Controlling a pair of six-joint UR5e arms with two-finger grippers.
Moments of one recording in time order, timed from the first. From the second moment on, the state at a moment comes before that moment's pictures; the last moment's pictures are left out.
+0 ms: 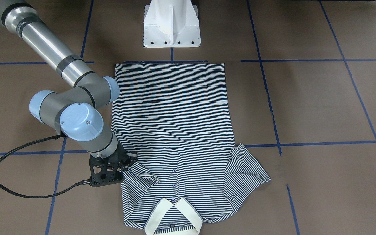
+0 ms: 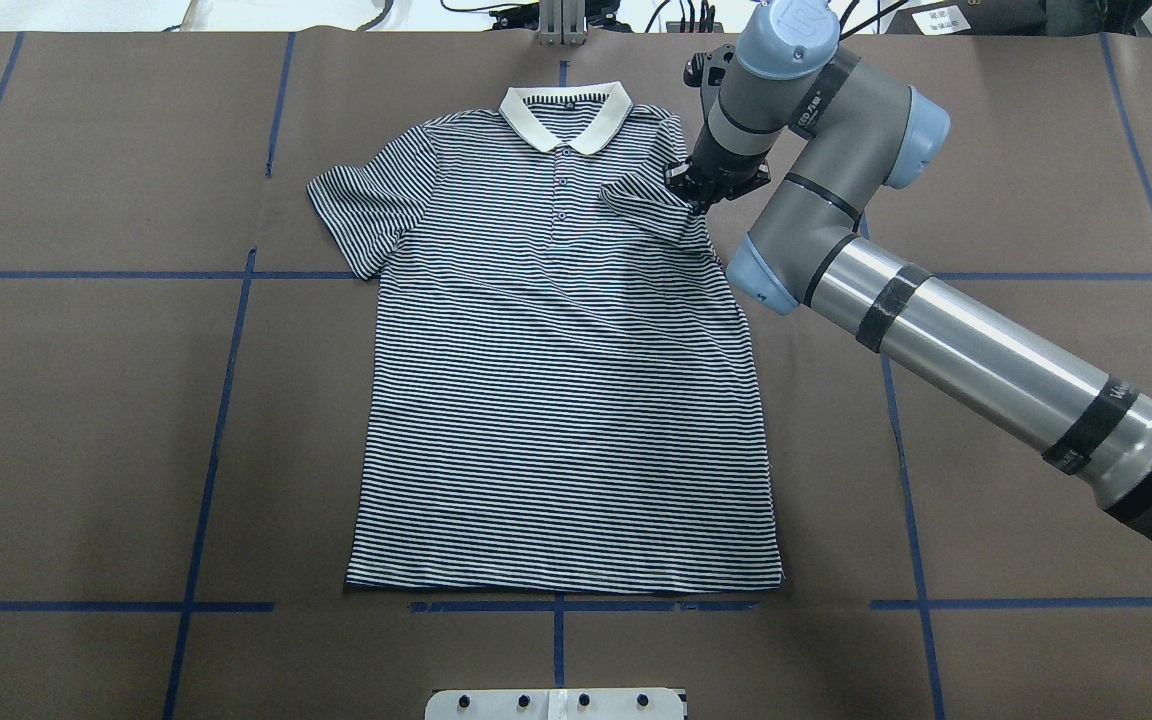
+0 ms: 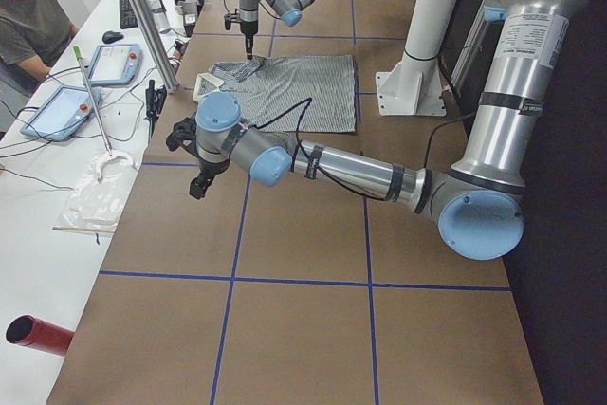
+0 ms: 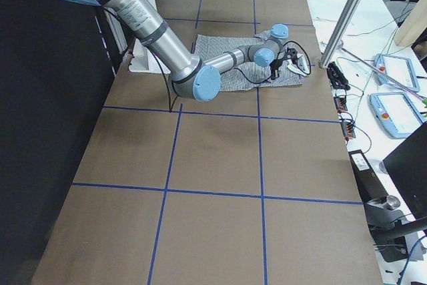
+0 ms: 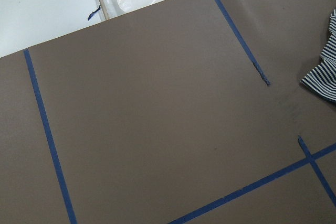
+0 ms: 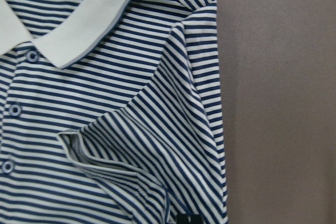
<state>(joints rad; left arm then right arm) -1.44 -1.77 -1.60 -1.97 -2.37 -0.14 0.82 -0.73 1.10 -1.16 2.07 0.89</state>
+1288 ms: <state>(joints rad) -1.43 -1.79 -1.59 -1.97 -2.37 -0.19 0.75 -0.83 1.32 -1.16 2.08 0.89</state>
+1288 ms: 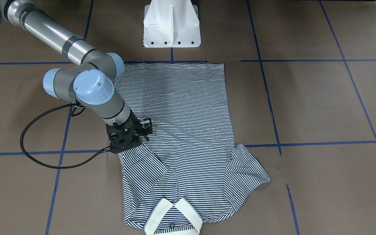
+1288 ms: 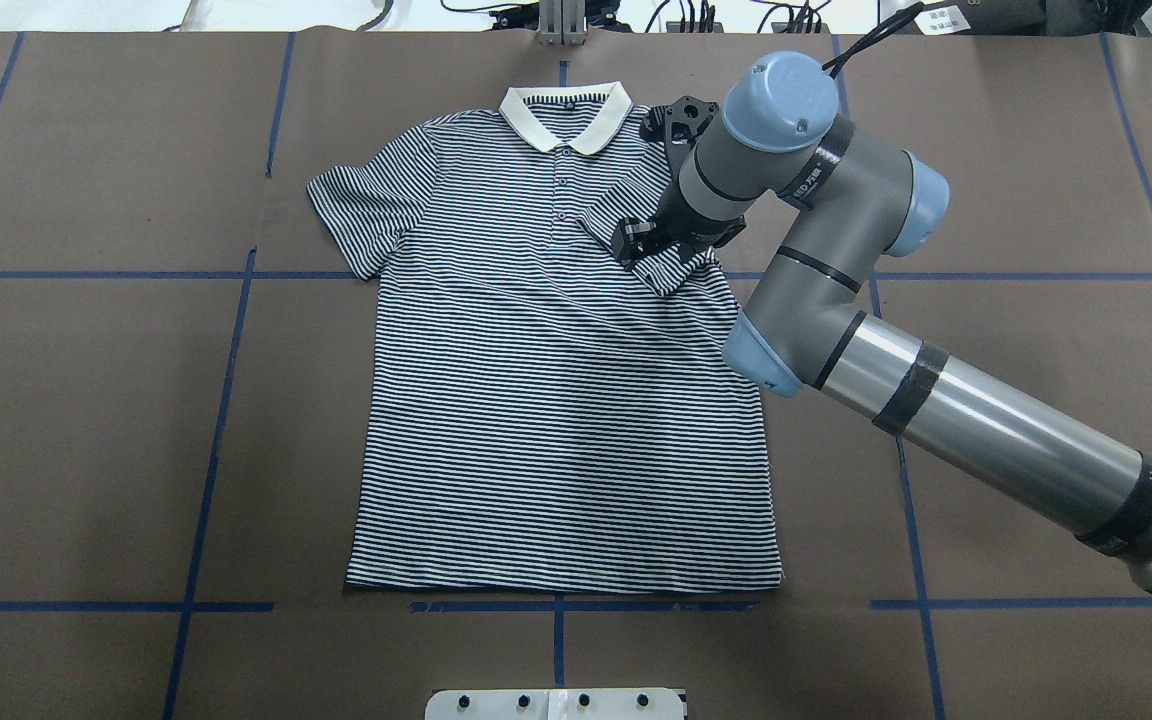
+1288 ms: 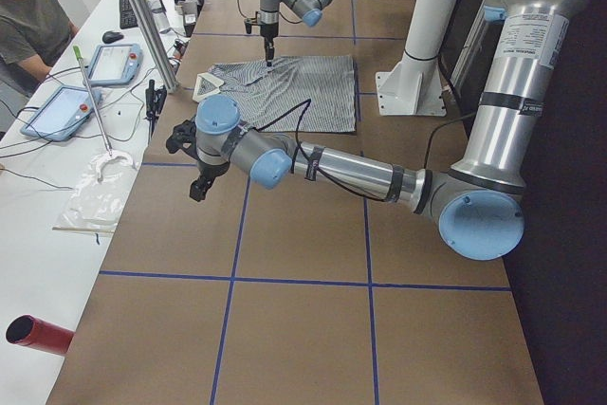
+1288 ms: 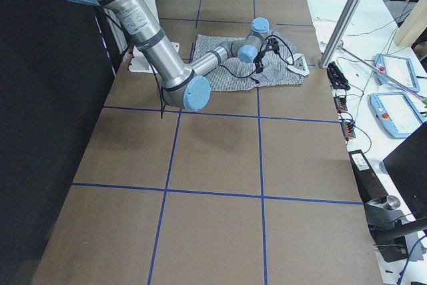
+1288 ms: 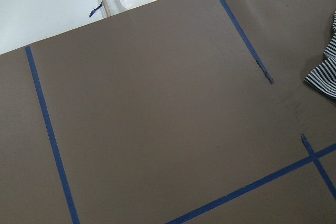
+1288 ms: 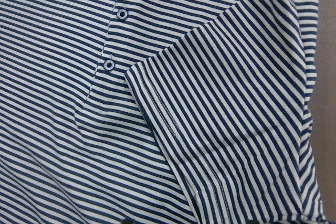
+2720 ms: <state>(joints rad) -0.85 -2.21 -1.14 -2.30 -1.79 -1.09 1.02 -0.99 1.73 -1.90 2.18 0.50</state>
